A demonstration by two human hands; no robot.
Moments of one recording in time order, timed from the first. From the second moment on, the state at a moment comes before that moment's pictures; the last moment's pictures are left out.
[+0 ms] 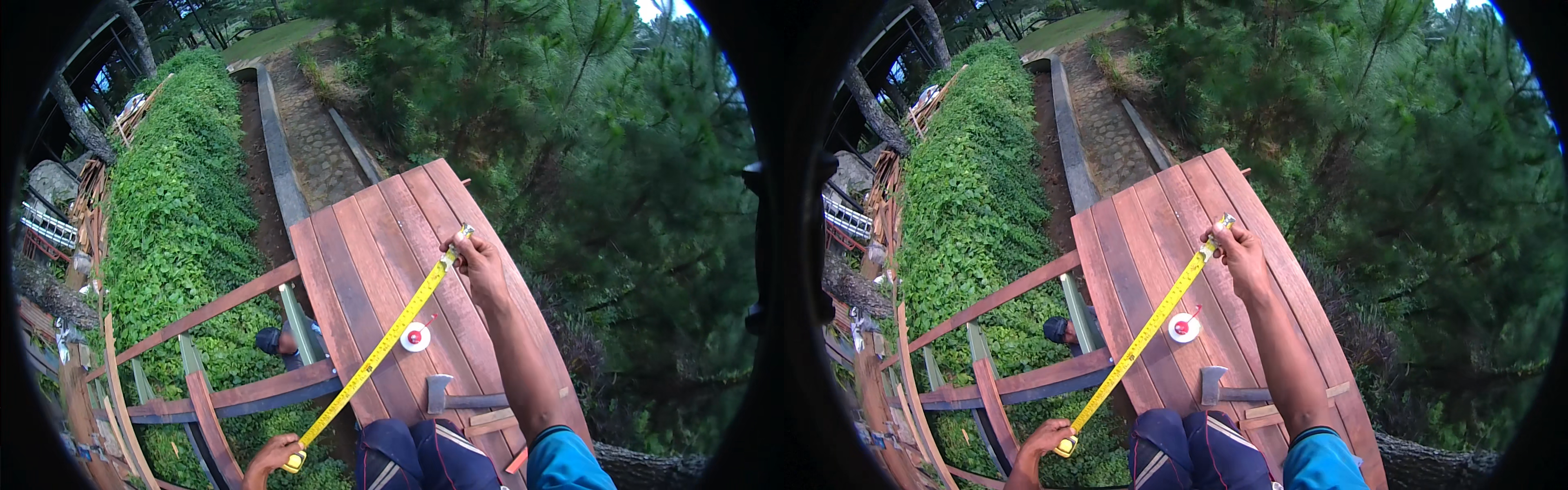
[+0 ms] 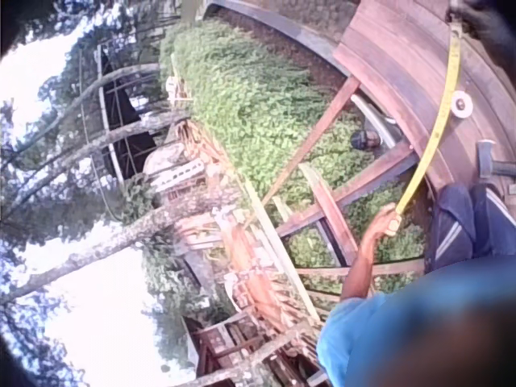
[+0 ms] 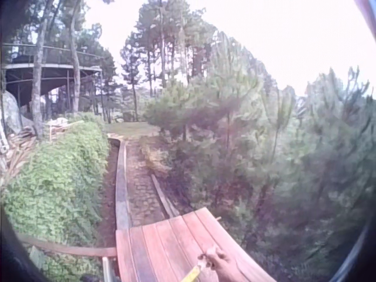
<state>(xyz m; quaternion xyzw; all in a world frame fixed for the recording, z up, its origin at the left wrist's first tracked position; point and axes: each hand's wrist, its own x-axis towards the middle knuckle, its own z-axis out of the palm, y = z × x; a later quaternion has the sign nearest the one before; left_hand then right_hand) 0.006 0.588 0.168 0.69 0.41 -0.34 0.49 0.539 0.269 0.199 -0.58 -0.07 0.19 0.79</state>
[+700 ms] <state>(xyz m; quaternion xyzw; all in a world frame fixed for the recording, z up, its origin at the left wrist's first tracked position) 0.518 0.859 0.045 0.87 0.32 -0.26 0.28 0.606 0.252 -0.055 -0.95 -0.15 -0.02 0.26</state>
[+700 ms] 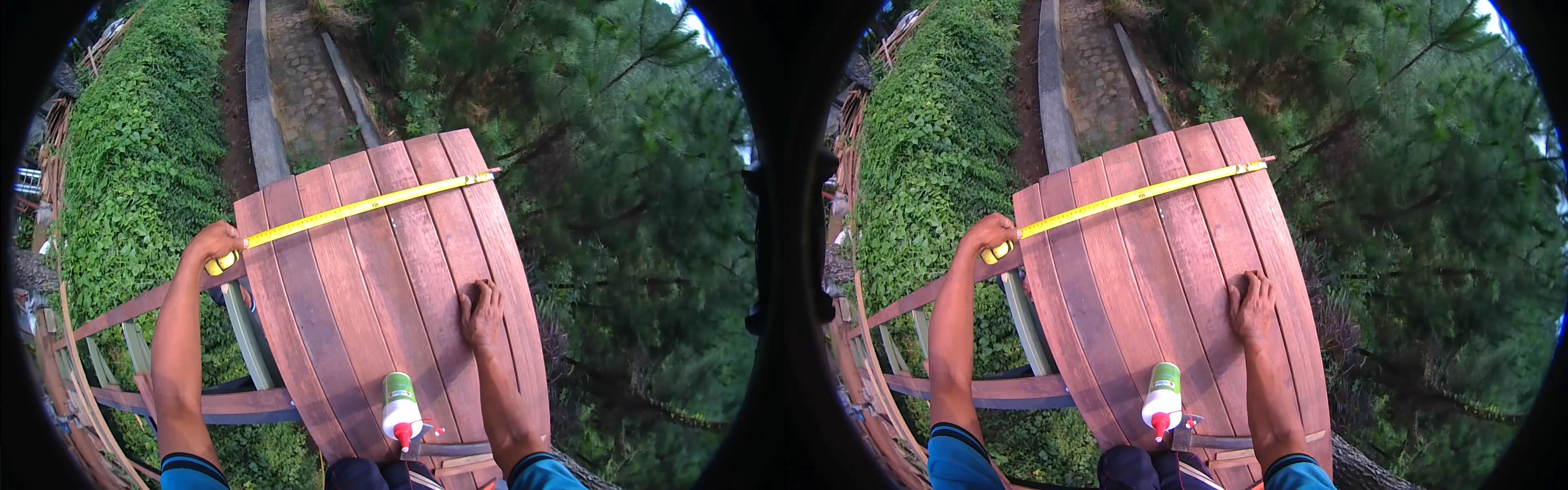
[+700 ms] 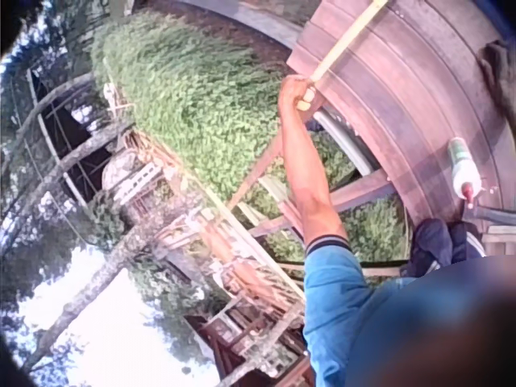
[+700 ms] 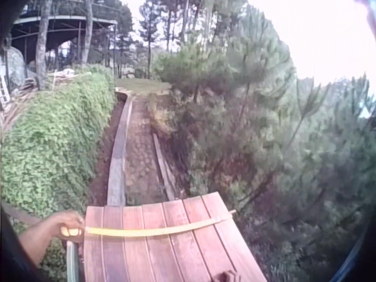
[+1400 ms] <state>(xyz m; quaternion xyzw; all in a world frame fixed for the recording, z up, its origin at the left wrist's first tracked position) 0.486 0.915 -0.016 0.83 0.43 -0.34 0.13 0.605 0.242 -0.081 -0.96 -0.17 -0.03 0.23</state>
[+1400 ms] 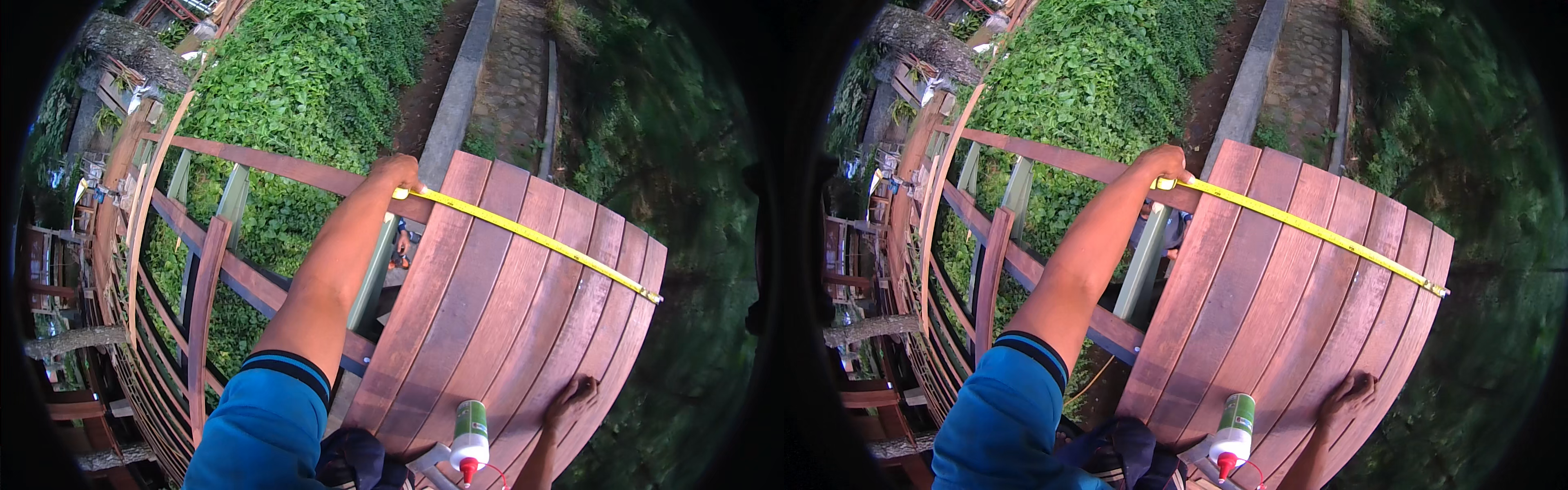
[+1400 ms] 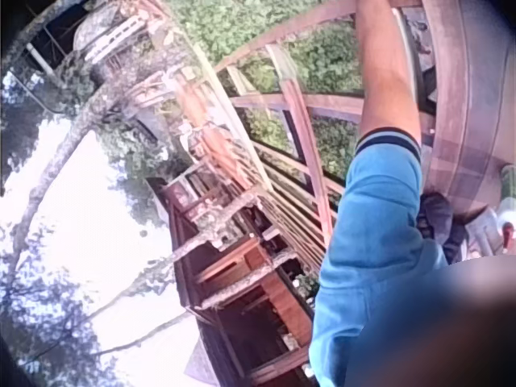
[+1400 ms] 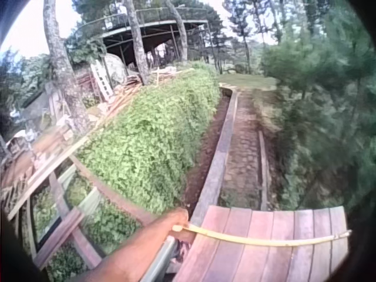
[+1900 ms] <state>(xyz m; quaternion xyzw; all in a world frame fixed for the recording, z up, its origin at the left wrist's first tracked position) 0.490 0.904 0.011 0.80 0.46 -0.35 0.18 0.611 0.236 -0.093 -0.96 -0.21 -0.07 0.17</state>
